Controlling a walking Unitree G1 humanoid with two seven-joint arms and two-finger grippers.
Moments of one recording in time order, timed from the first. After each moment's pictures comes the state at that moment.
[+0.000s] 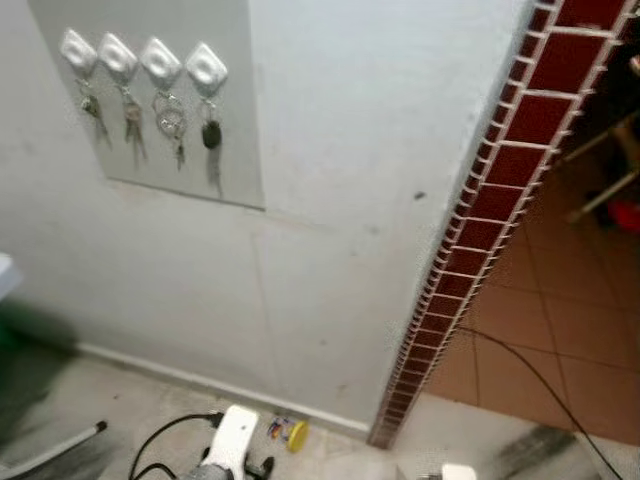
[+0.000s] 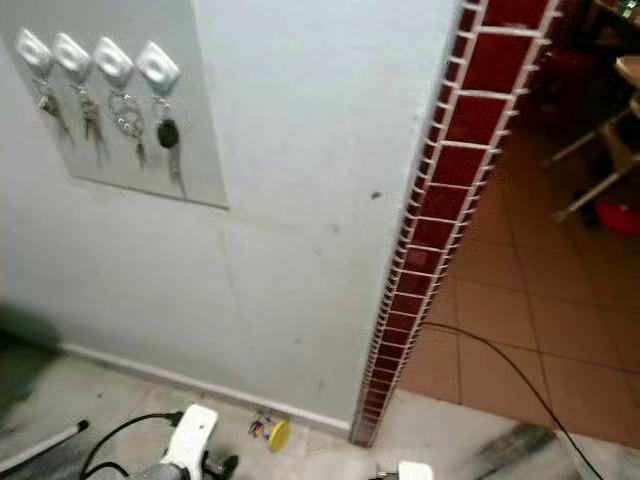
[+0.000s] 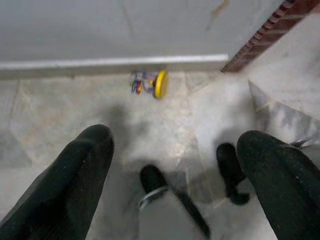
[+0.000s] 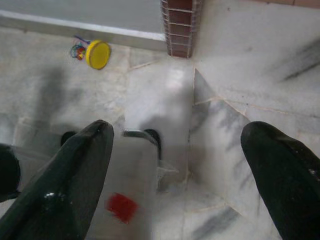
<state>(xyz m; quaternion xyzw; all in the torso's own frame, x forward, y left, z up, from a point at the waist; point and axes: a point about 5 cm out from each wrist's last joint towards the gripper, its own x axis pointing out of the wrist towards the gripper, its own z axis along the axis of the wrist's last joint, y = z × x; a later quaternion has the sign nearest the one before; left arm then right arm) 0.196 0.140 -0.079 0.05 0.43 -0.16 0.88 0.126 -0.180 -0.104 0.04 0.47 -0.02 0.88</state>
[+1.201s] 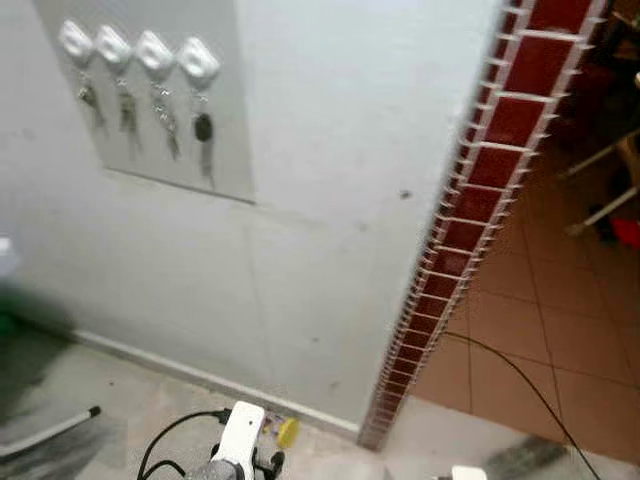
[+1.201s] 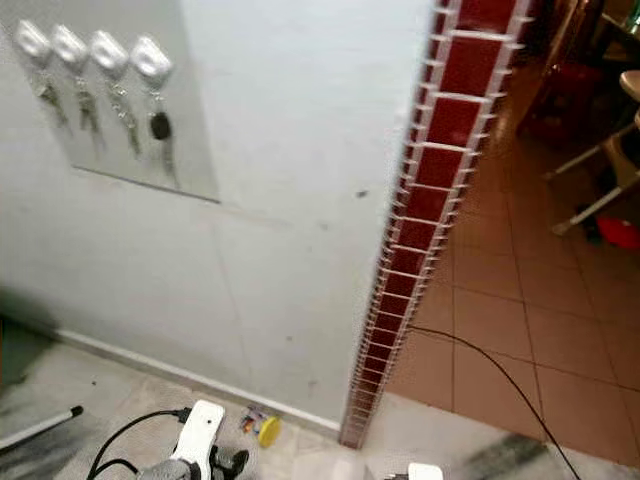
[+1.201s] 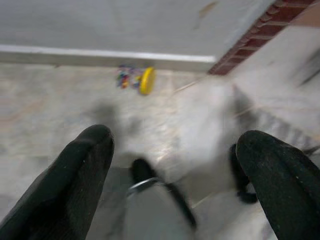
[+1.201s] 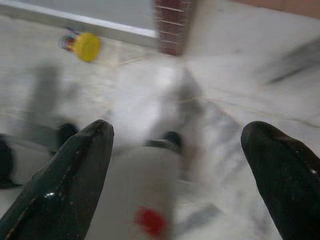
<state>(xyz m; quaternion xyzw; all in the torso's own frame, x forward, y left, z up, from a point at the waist) 0.193 0.145 -0.081 0.04 0.45 -0.15 0.88 0.132 -0.173 -0.103 0.04 0.47 -0.01 0.88</state>
